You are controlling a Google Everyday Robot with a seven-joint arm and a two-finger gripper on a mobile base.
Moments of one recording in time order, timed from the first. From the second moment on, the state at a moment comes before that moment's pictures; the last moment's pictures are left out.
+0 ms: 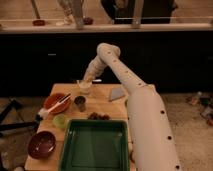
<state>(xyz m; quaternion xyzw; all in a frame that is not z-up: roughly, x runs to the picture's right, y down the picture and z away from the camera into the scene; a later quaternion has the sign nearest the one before) -0.111 -0.065 0.908 -0.26 -0.31 -0.01 0.91</state>
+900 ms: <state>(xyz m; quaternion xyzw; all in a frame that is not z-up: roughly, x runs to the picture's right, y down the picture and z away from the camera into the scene) -0.116 -0.056 0.935 -0.29 -0.30 -0.01 0.91</state>
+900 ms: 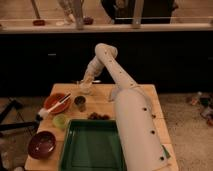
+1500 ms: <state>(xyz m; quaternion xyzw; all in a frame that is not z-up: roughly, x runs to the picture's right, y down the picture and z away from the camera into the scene) -0.117 -0.055 0.939 -0.30 -0.29 -0.01 0.91</state>
